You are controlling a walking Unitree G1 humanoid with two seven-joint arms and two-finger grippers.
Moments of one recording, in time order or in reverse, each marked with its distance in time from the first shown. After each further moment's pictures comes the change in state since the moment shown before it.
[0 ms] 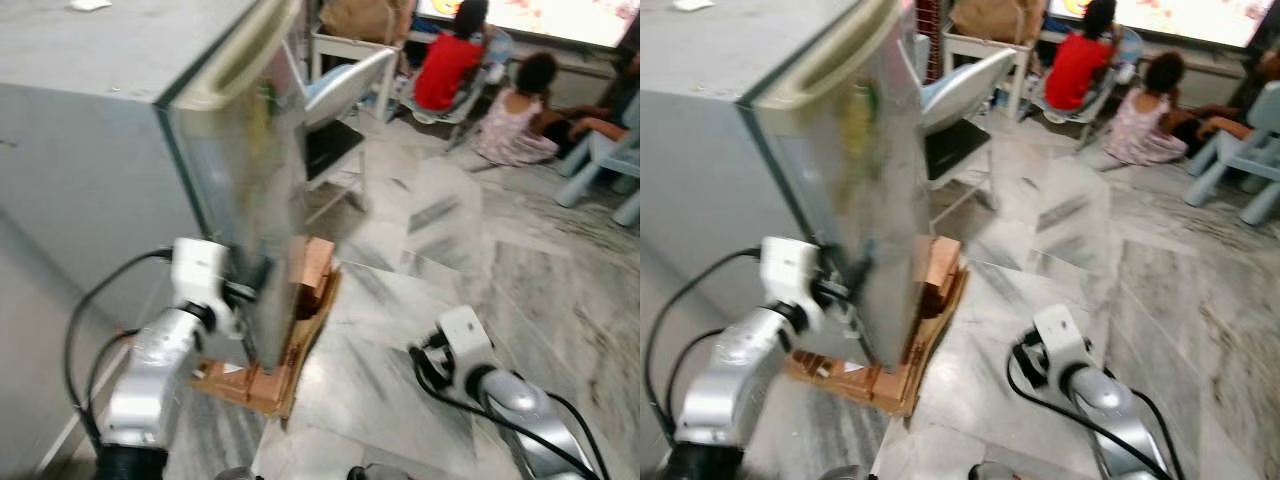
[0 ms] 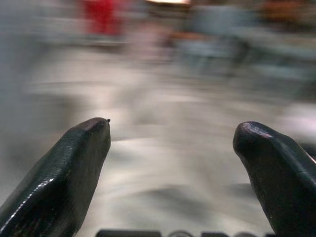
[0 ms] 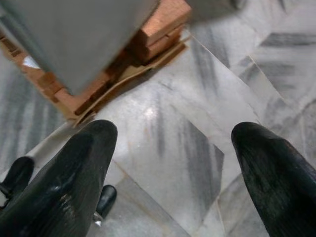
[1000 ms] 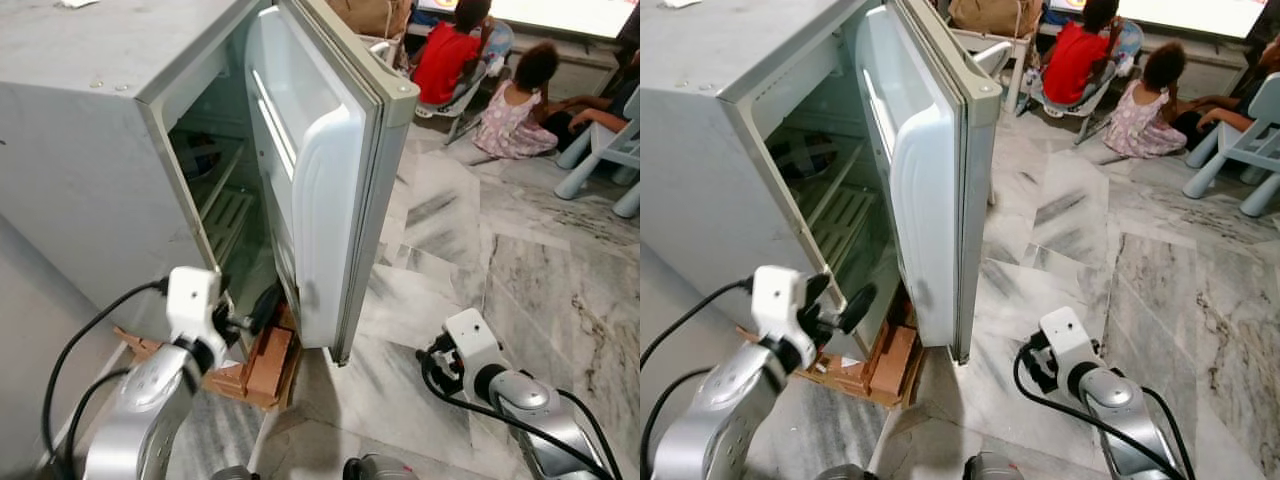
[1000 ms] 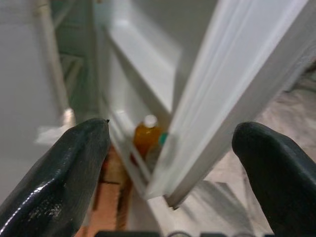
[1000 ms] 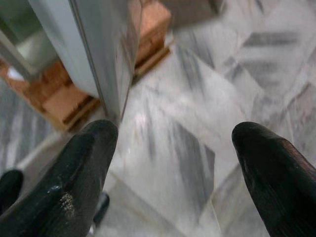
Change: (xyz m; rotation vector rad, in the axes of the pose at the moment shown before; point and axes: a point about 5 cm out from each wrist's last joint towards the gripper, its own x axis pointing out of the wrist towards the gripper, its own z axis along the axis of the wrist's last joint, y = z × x) left arm -0.086 0.057 -0.017 -0.071 0.013 0.529; right arm 0.004 -0.005 0.018 0.017 -0.055 -0.049
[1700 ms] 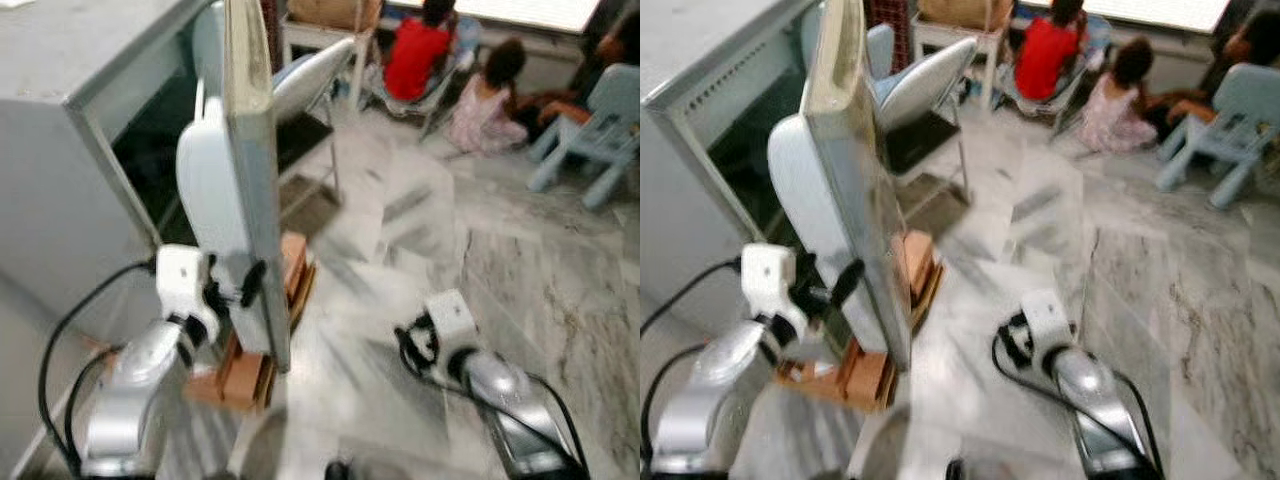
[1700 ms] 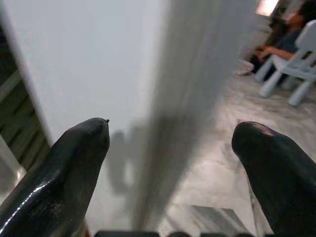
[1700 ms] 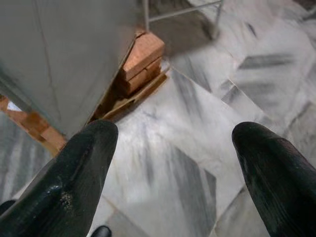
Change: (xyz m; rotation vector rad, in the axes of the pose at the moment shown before) left arm 0.026 0.008 0.018 0.004 -0.063 0.015; right arm 0.010 0.017 0.017 0.016 -0.073 0.018
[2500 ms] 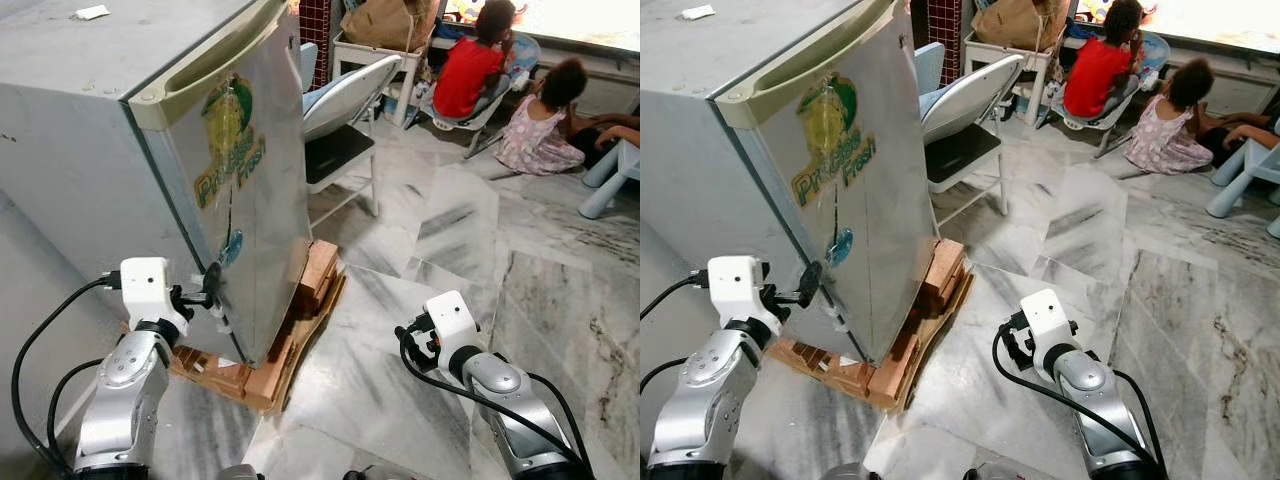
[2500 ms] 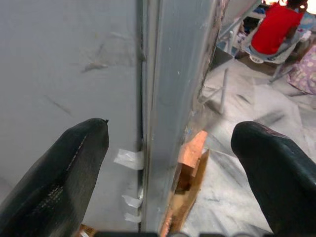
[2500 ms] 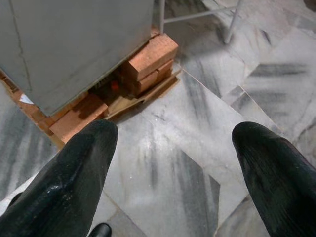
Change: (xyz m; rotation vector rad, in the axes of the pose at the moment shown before) left arm -0.008 0.042 -0.014 0.020 -0.010 0.259; right arm 0.001 -0.002 -0.004 -0.004 0.015 -0.008
